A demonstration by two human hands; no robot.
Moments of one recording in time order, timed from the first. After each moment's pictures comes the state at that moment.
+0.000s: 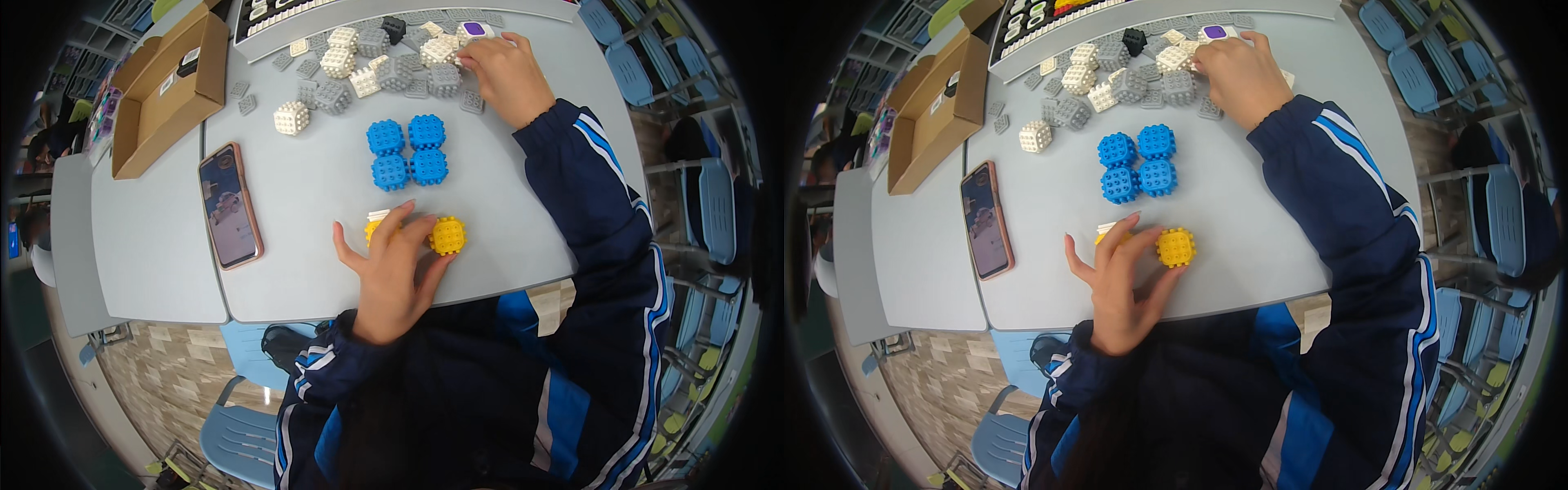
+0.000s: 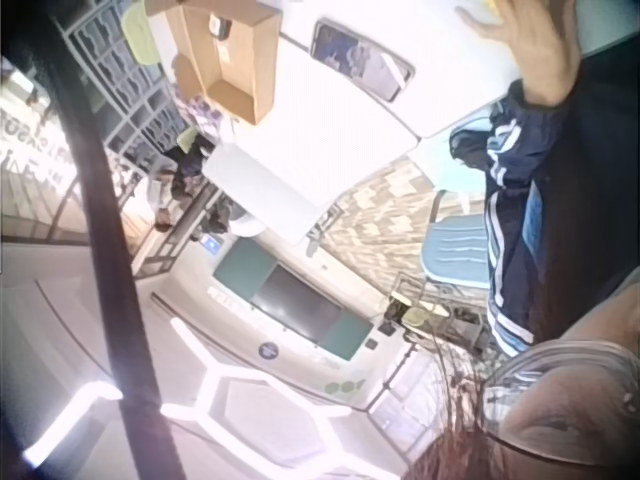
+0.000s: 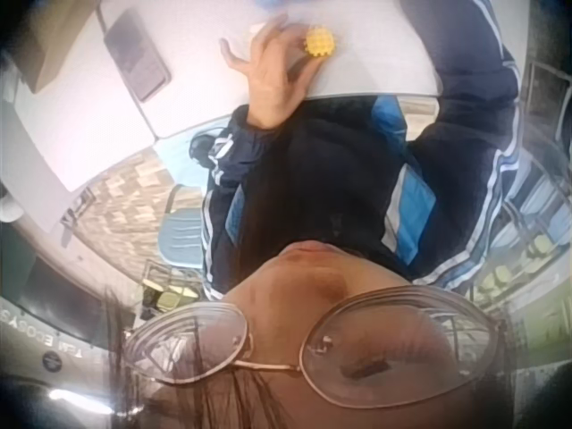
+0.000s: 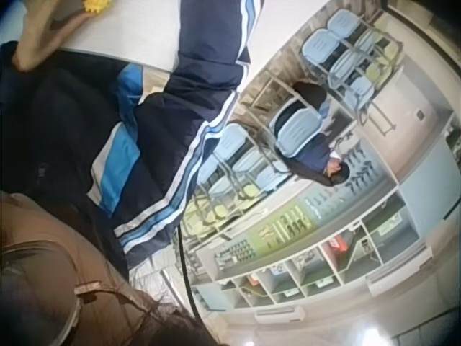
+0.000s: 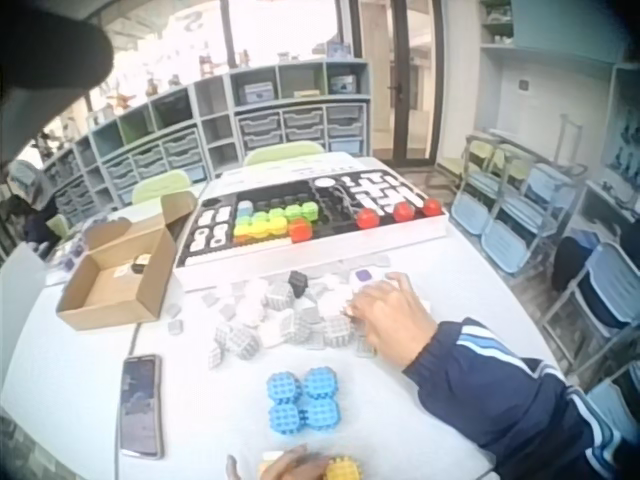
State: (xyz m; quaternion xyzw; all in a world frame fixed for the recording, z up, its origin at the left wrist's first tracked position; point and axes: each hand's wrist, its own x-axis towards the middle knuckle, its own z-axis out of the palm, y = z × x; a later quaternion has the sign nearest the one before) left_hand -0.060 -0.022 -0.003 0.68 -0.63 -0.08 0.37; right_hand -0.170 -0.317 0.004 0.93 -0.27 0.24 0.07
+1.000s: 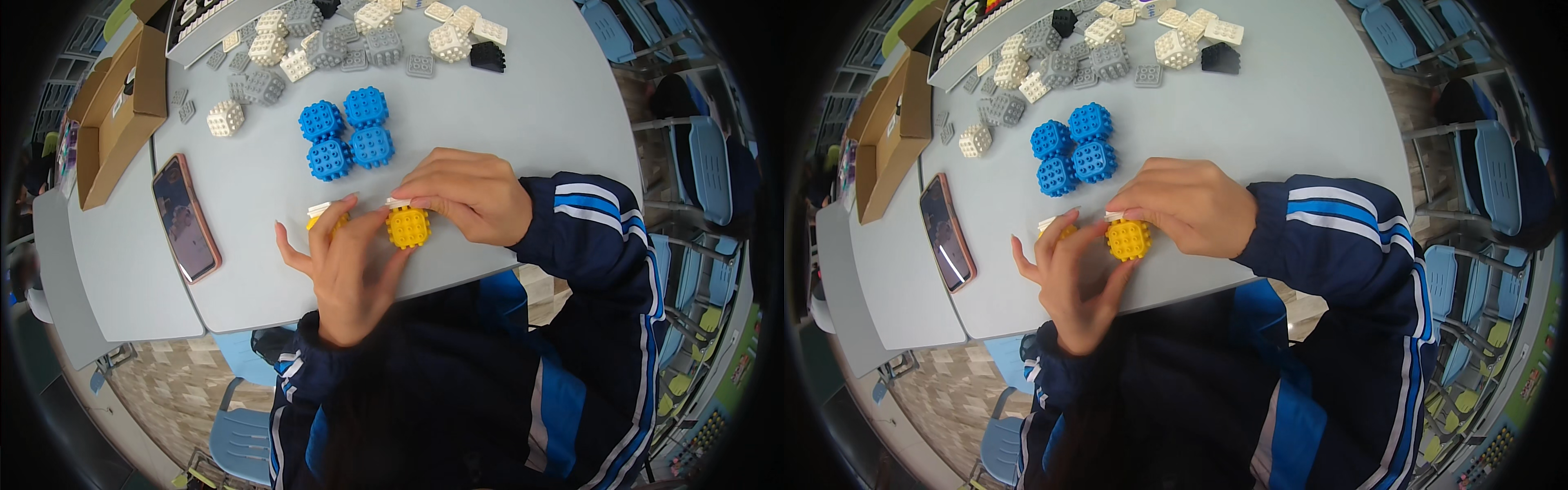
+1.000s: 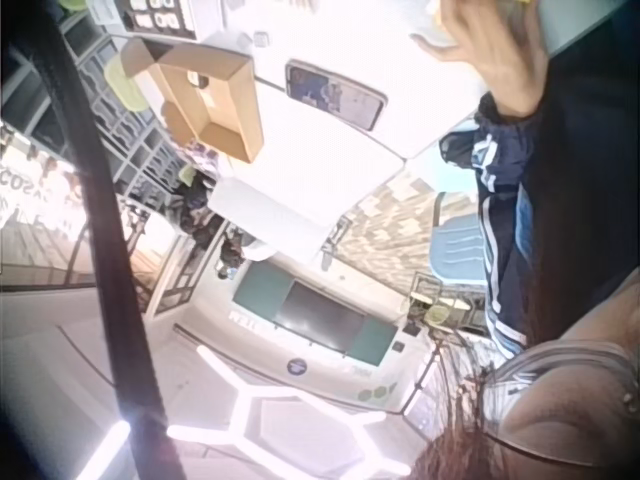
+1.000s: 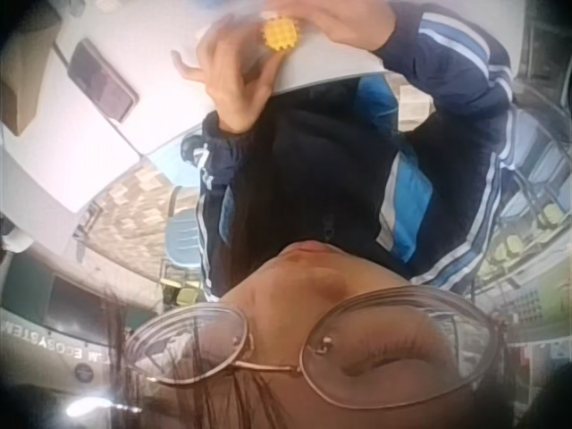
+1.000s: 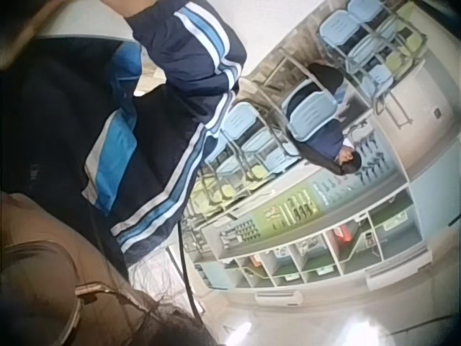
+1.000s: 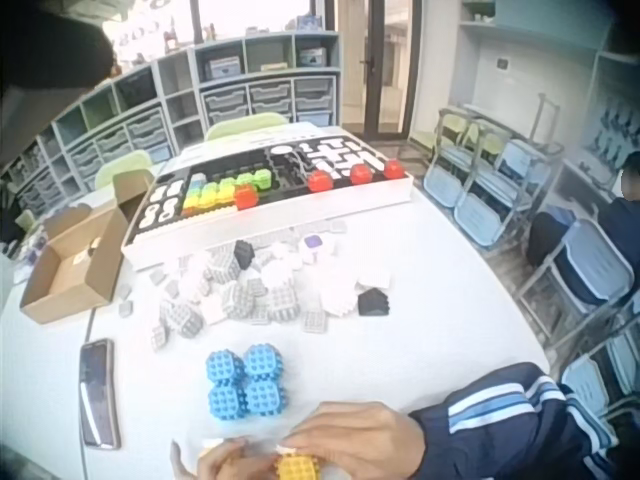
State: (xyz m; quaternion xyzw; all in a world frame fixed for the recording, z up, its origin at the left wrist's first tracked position) left_hand -0.062 -0.024 0.009 0.70 -0.63 -0.06 0.33; right_hand -0.220 -0.183 0.001 0.85 -0.08 0.31 -0.42
